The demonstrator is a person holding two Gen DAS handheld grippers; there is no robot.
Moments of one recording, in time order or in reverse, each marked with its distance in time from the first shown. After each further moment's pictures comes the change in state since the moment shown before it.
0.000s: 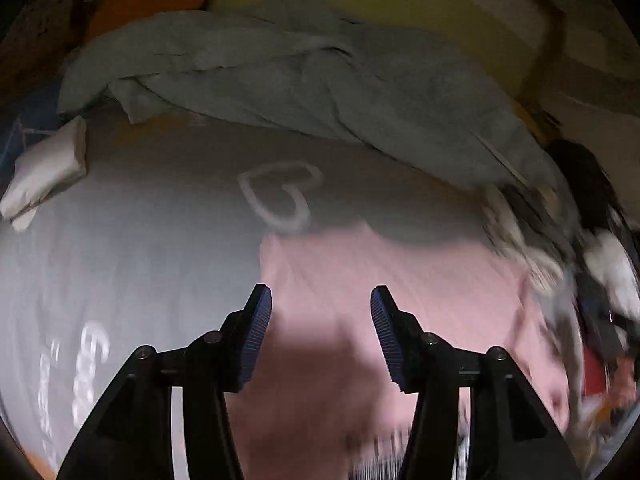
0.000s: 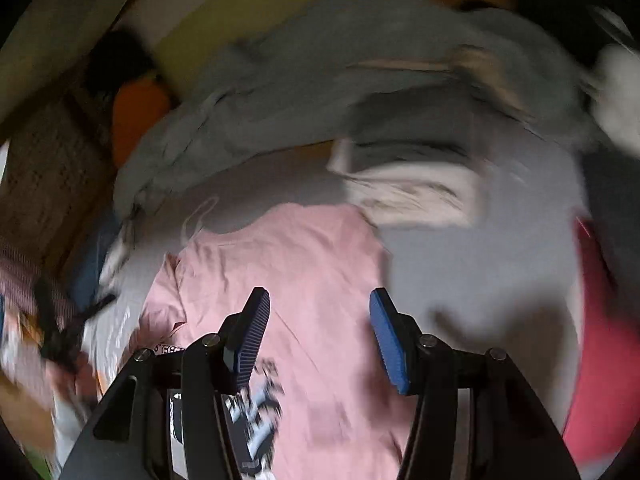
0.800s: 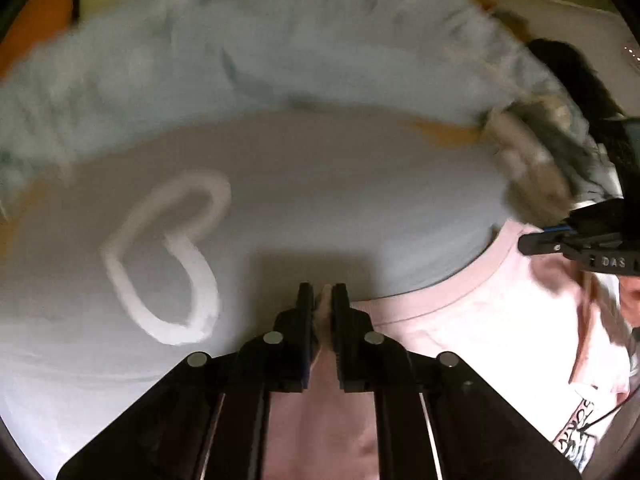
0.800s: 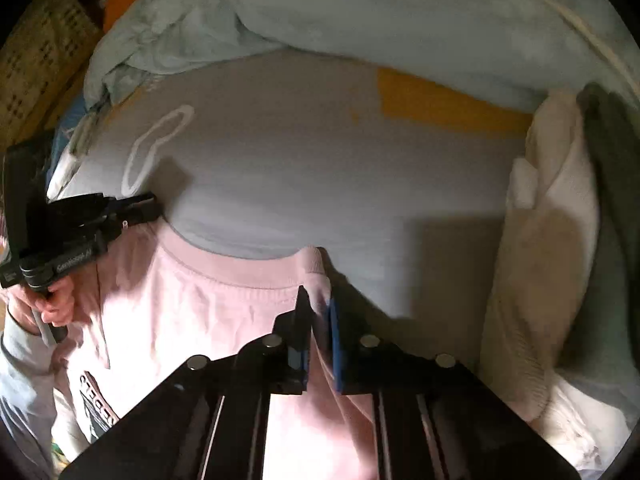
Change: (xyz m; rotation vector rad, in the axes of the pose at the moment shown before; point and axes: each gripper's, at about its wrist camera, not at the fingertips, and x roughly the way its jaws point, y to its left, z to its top) left arm 0.119 -0.065 0.039 0.374 0.129 -0.110; right arm 0.211 0.039 0.094 -0.233 0.313 -0.018
